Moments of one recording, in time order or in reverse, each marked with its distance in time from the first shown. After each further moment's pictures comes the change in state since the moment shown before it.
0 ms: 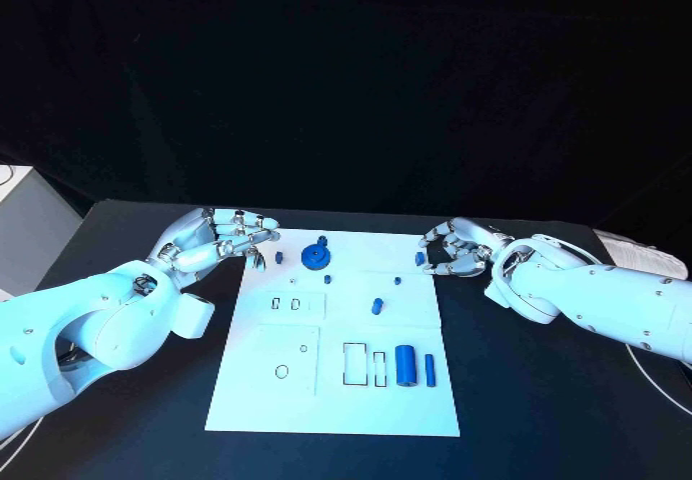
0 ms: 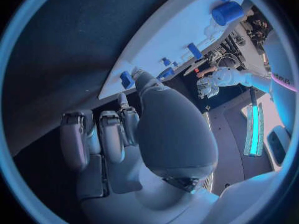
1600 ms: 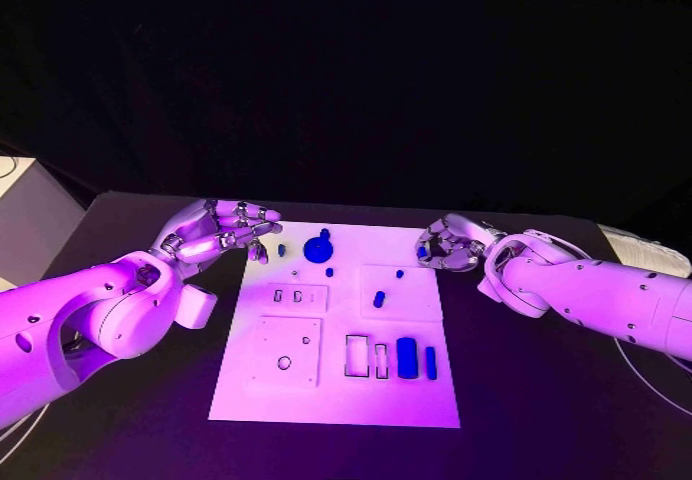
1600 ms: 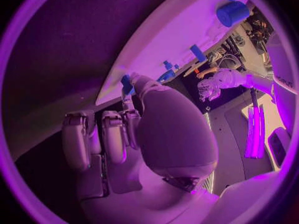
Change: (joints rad) left arm 0.000 -0.001 0.000 -0.005 -0.003 0.005 -0.002; left_hand 0.000 0.000 0.000 0.000 0.000 0.000 0.000 0.000 0.001 0.000 0.000 0.000 0.000 0.000 0.000 0.000 -0.001 0.000 -0.007 0.000 0.005 0.004; right arm -0.011 0.051 -0.001 -0.039 -0.002 -0.011 -0.002; right_hand 0.000 0.045 0.177 0.014 -0.038 0.171 -0.066 0.104 0.014 0.052 -0.066 0.039 0.000 -0.001 -0.045 0.000 0.000 0.000 -0.002 -0.040 0.022 -0.001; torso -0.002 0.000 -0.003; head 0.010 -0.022
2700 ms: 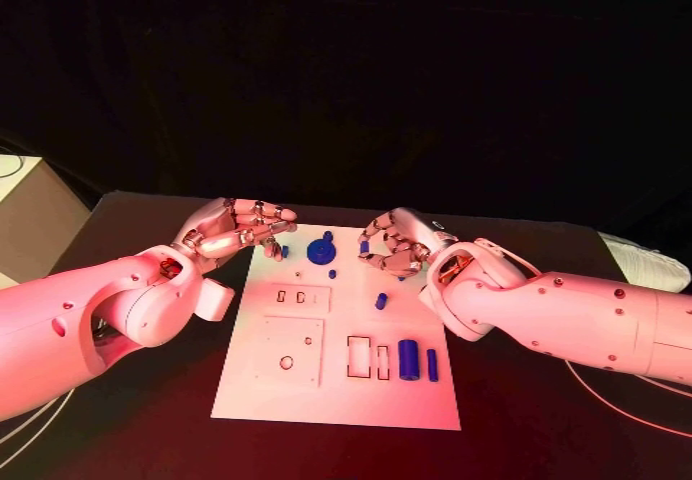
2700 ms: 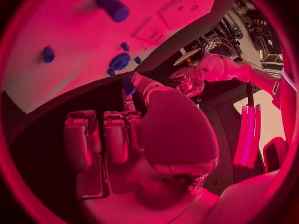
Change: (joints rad) left arm 0.000 0.039 -0.005 -0.039 -0.001 -0.011 -0.017; left_hand 0.000 0.000 0.000 0.000 0.000 -0.004 0.004 -0.004 0.002 0.000 0.000 0.000 0.000 -0.003 0.003 0.000 -0.002 0.000 -0.003 0.003 0.004 0.004; right arm 0.034 0.119 -0.003 0.320 -0.109 -0.212 -0.338; right_hand -0.052 0.009 0.057 -0.021 -0.068 -0.010 -0.010 0.009 -0.001 0.010 -0.023 0.020 0.000 0.002 -0.021 0.000 0.000 0.000 0.000 -0.024 0.009 0.001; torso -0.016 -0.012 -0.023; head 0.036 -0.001
